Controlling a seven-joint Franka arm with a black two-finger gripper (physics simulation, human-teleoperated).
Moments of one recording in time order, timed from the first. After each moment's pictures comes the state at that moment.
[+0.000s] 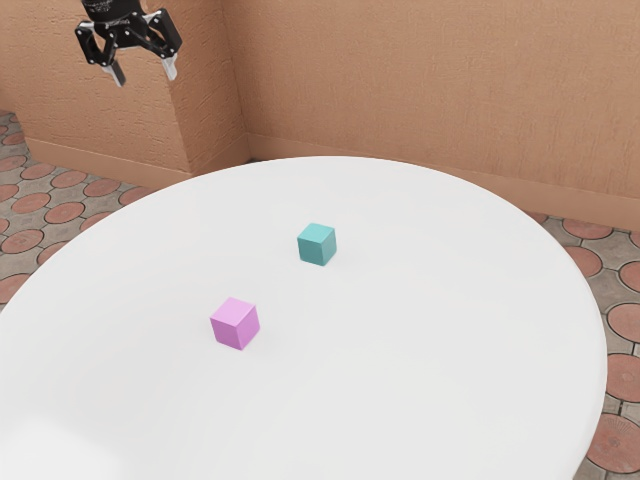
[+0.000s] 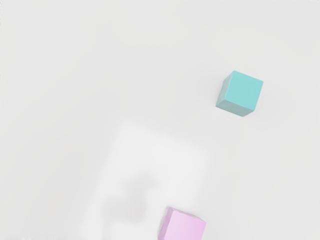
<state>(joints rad) 0.07 0.28 0.17 -1.00 -0.11 1.47 -0.15</state>
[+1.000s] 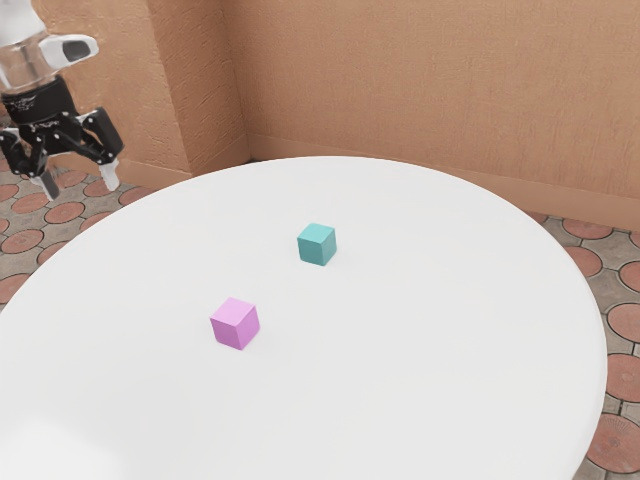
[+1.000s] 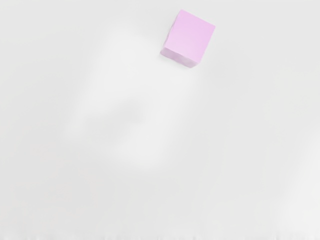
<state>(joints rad) -0.36 -0.36 0.37 -1.78 0.02 1.47 -0.40</state>
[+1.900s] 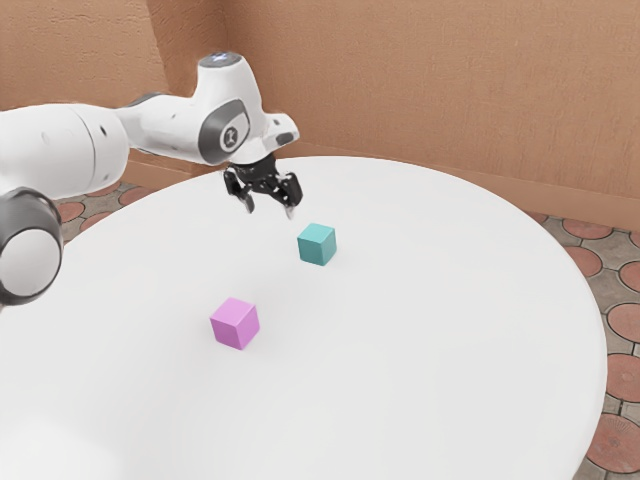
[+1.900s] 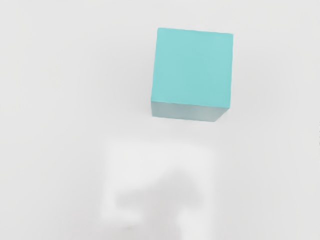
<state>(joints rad) 0.03 0.57 -0.02 -1.36 0.01 2.11 -0.07</state>
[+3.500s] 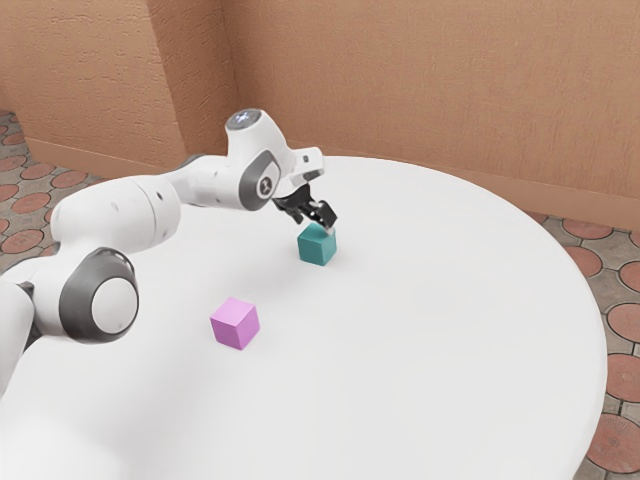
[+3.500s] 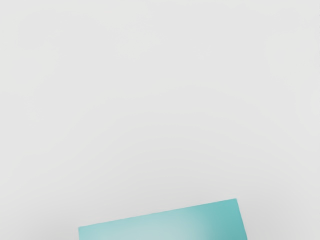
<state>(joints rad) 0.13 1.10 -0.23 -0.82 0.08 2.29 0.20</state>
